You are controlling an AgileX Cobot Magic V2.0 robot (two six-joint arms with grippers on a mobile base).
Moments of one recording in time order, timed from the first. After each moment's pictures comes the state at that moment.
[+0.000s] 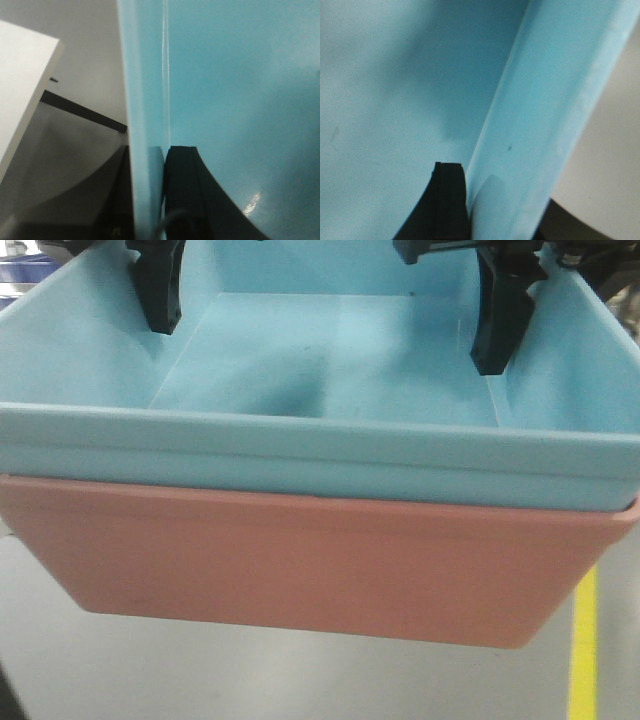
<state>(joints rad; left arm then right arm) -0.82 1.56 -1.38 0.45 1.00 -0.75 0.73 1.42 -1.20 -0.29 0.91 0.59</state>
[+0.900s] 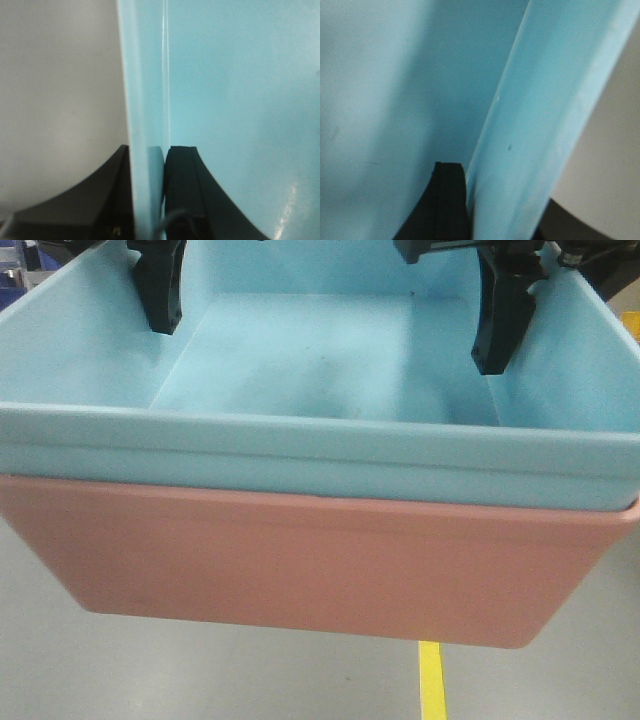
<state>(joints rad) -0.82 1.56 -1.38 0.45 1.00 -0.75 0.73 1.42 -1.20 -0.29 0.91 0.59</state>
